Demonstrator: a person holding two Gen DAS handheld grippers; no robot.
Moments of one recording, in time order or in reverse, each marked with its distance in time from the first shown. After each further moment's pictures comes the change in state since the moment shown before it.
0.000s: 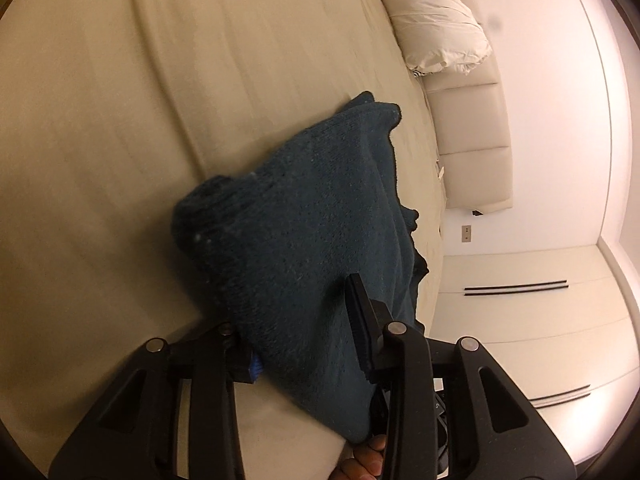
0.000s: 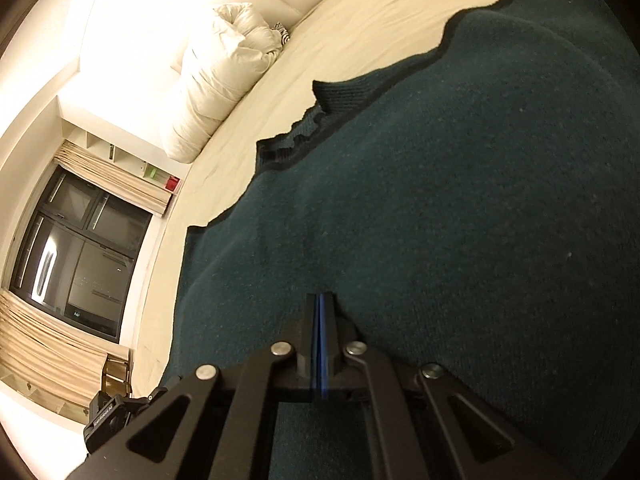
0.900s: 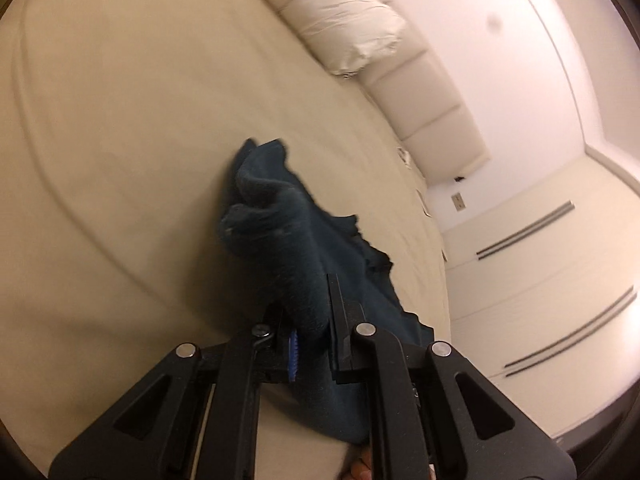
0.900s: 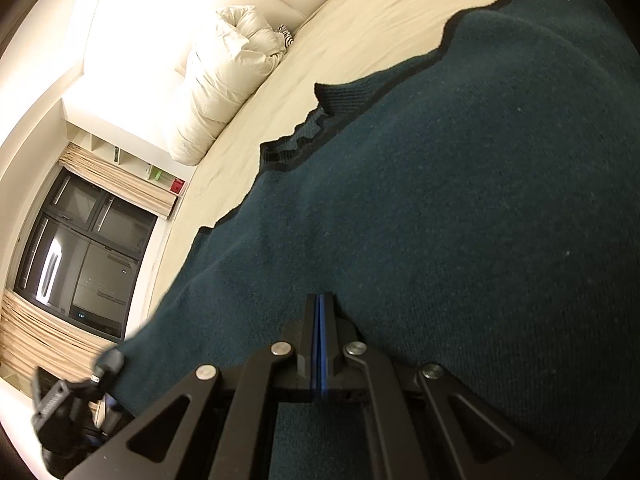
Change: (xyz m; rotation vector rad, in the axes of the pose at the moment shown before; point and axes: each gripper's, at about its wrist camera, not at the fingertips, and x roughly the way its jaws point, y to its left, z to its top) left arm -0.029 -0.091 -0.006 0.373 -0.097 -0.005; right arm -0.001 -0.001 -0.002 0.006 -0.010 0.018
